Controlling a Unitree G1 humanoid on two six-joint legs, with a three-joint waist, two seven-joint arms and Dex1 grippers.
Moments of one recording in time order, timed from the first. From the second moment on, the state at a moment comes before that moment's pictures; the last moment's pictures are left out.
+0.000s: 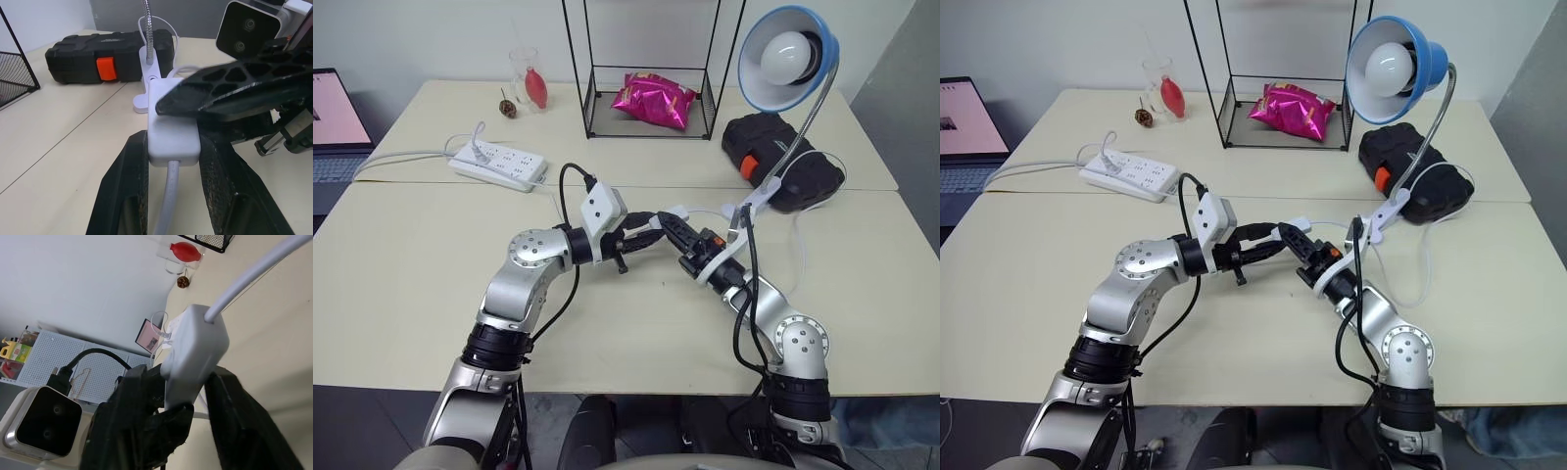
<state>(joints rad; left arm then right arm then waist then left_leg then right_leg) -0.51 0.39 -0.14 -0.03 -0.27 0.32 -0.89 -0.26 0.05 -0.10 -0.25 1.32 0.77 -0.11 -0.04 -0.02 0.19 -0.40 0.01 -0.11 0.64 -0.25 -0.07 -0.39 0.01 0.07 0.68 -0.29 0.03</state>
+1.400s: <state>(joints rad) -0.51 0.39 -0.14 -0.04 -0.27 0.32 -0.88 -0.25 0.06 -0.10 -0.23 1.36 0.75 -0.11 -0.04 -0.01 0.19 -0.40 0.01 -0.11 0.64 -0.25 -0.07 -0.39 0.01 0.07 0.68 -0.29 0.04</state>
